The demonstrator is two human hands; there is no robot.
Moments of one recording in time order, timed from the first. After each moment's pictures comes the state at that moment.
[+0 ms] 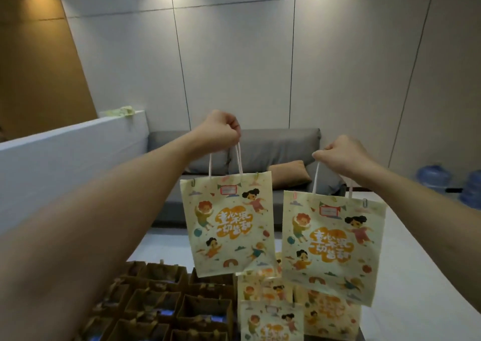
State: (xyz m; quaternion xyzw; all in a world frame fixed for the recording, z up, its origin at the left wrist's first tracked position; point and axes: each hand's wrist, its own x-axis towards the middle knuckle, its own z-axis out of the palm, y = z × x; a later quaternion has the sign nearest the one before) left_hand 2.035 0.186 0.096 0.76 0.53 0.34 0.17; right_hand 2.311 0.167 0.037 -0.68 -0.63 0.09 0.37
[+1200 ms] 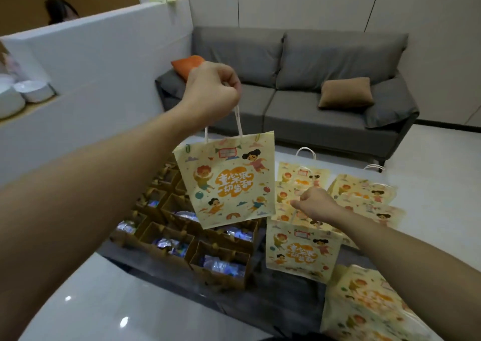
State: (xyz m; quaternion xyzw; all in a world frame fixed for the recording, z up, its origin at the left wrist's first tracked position) left_hand 1.946 0.123 -0.029 0.65 0.63 0.41 0.12; right_hand 2.194 0.137 -0.242 -0.66 -0.69 0.30 0.04
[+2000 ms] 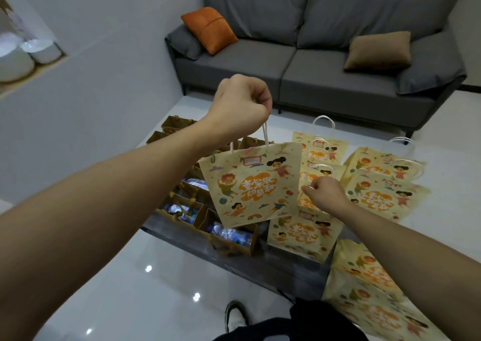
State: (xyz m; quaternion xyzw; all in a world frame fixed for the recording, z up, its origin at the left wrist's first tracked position) left_hand 1.983 0.099 -0.088 0.66 0.64 0.32 0.20; right_hand 2.204 0.144 -0.317 -0.66 -0.70 0.28 0.04
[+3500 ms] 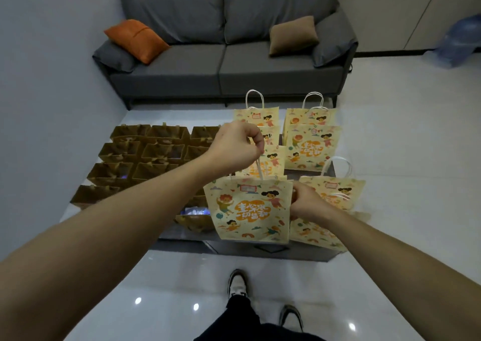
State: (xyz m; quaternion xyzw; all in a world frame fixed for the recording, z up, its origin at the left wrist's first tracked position) left_hand 2.094 -0.027 -0.138 0.73 0.56 0.21 0.33; right_hand 2.283 -0.055 -0.309 -0.66 -0.53 0.51 0.17
